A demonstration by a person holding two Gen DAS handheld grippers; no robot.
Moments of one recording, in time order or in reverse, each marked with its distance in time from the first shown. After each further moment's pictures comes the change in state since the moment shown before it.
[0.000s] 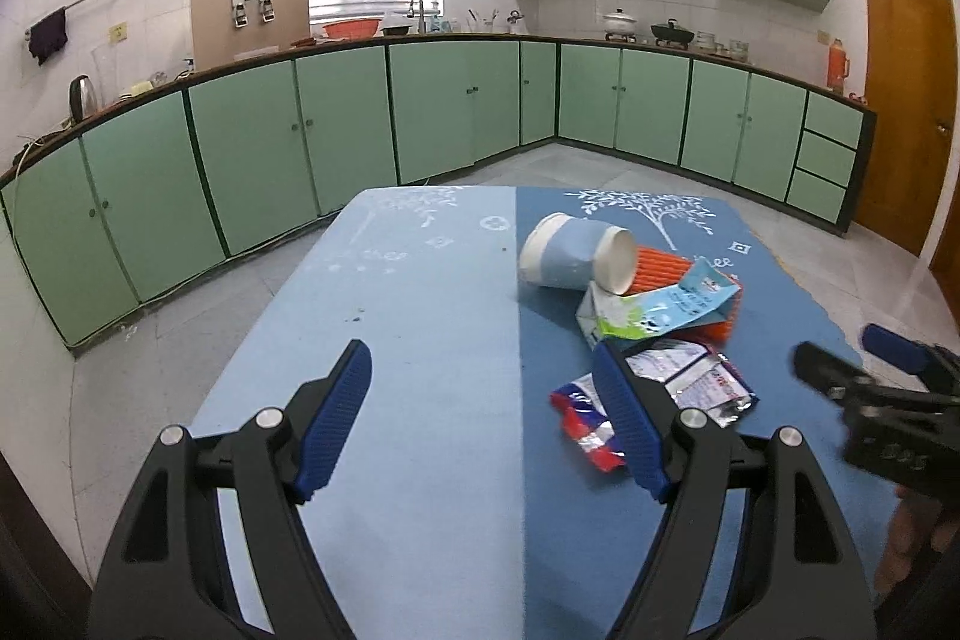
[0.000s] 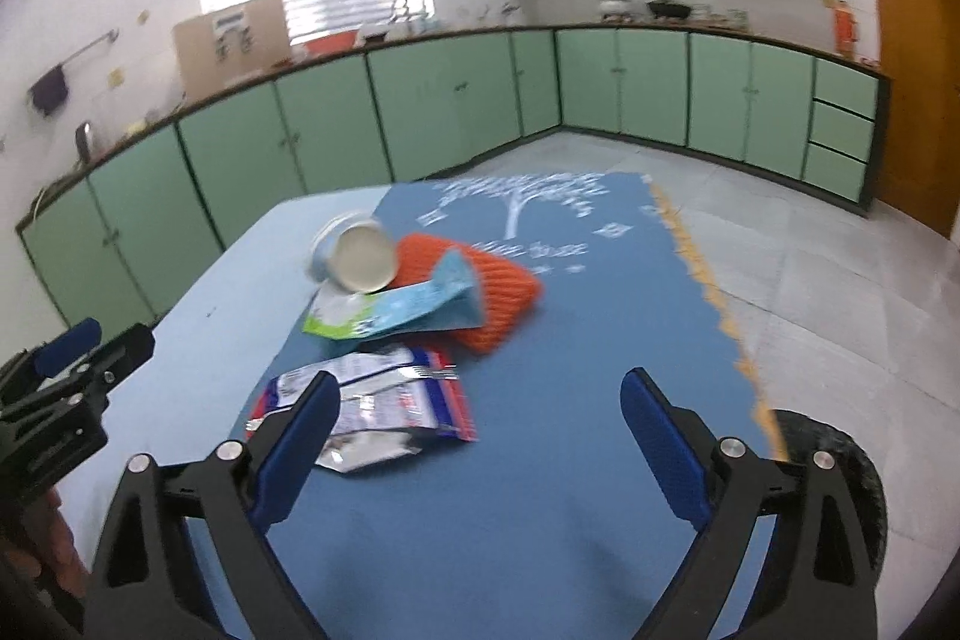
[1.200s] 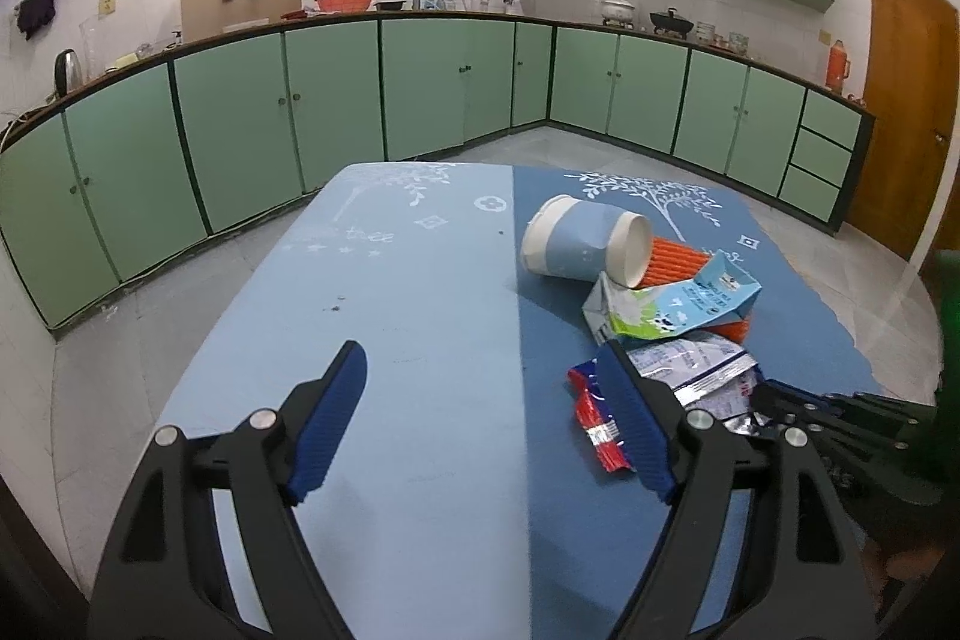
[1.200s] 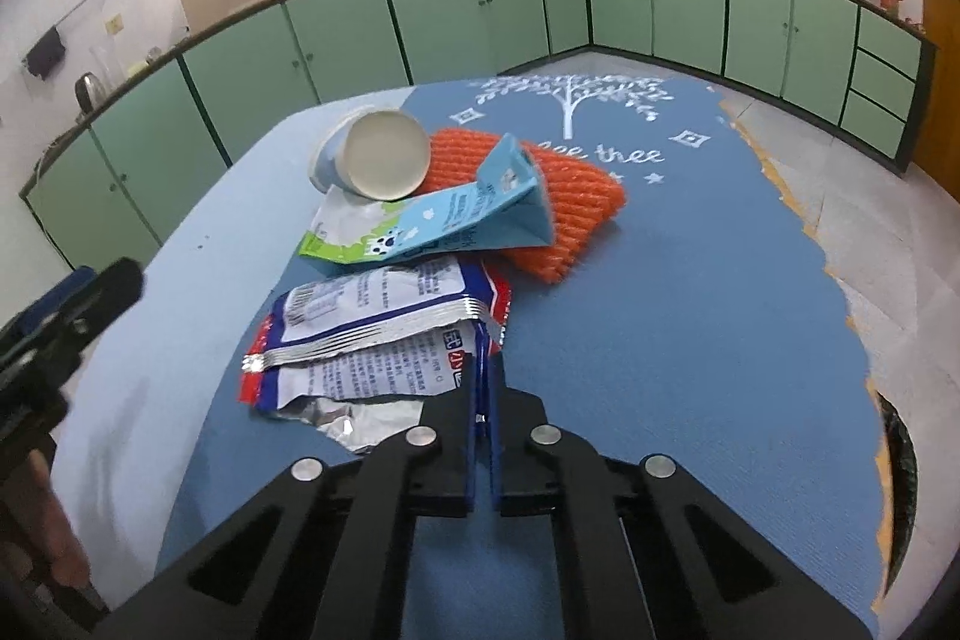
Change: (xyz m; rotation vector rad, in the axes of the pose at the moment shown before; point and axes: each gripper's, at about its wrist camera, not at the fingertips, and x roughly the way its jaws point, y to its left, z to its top) left arm 0.033 0.004 -0.002 -0.026 0.050 -0.046; right arm 0.050 0.013 -0.013 0.001 0.194 0.052
